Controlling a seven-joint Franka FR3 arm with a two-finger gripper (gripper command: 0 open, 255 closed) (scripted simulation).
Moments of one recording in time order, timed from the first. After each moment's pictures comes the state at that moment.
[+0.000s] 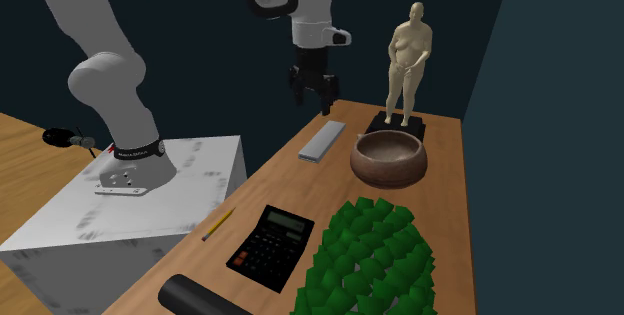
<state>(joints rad) 0.12 -0.06 -0.33 -2.19 0.00 2.14 -0.91</state>
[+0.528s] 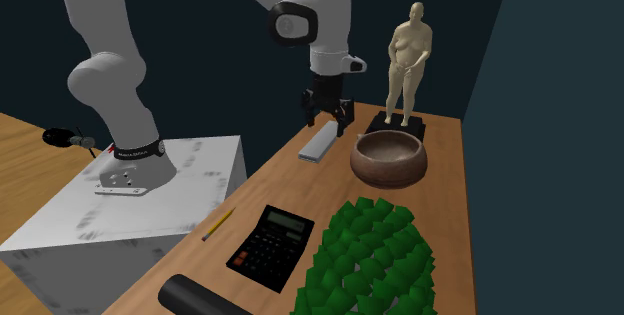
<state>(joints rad) 0.12 0.14 -0.33 -2.12 0.07 2.23 -1.08</state>
